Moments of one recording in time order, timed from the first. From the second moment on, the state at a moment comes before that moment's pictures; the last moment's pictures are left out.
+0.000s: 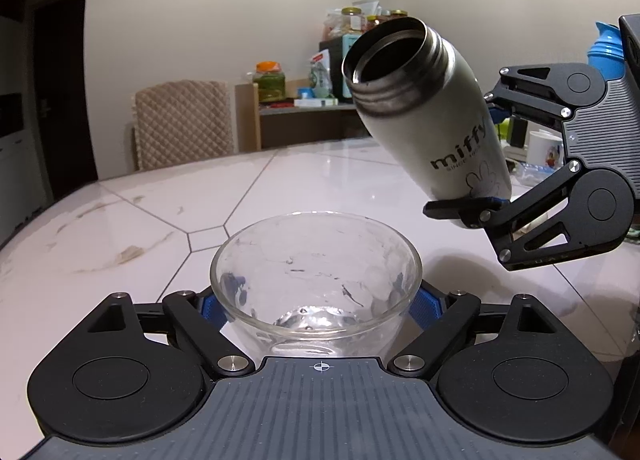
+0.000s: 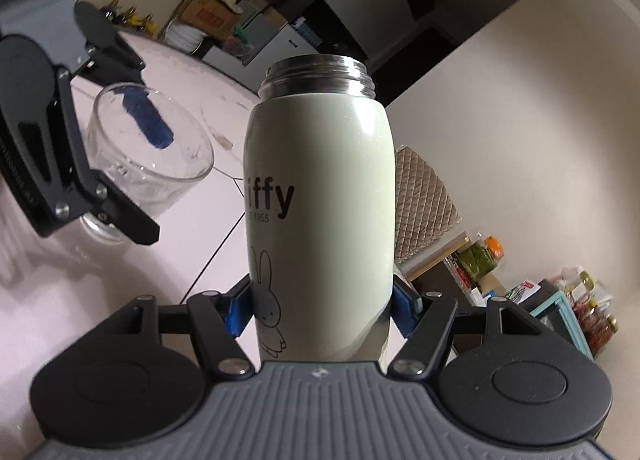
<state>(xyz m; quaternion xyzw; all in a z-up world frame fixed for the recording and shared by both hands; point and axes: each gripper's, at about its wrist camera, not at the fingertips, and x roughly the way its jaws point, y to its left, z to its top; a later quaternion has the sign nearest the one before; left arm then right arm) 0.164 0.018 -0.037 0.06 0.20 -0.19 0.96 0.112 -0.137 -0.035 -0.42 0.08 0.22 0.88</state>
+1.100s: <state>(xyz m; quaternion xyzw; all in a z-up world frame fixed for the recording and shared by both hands) 0.154 0.012 -0.033 0.06 0.20 -0.18 0.96 0.177 -0.175 -0.016 -0.17 0.14 0.26 0.94</state>
